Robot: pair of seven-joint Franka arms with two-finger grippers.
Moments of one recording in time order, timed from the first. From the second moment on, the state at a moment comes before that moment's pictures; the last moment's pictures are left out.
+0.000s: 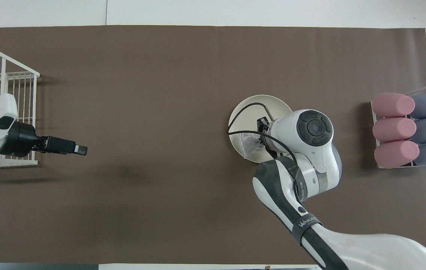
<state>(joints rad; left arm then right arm) 0.05 -0.07 0.01 -2.08 -0.54 1.74 0.39 0.50 0.20 -0.12 -2.15 0.14 2.41 1.45</state>
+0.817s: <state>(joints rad) 0.05 -0.07 0.01 -2.08 -0.54 1.76 0.35 0.45 0.20 -0.11 -2.16 0.28 2.44 1.21</state>
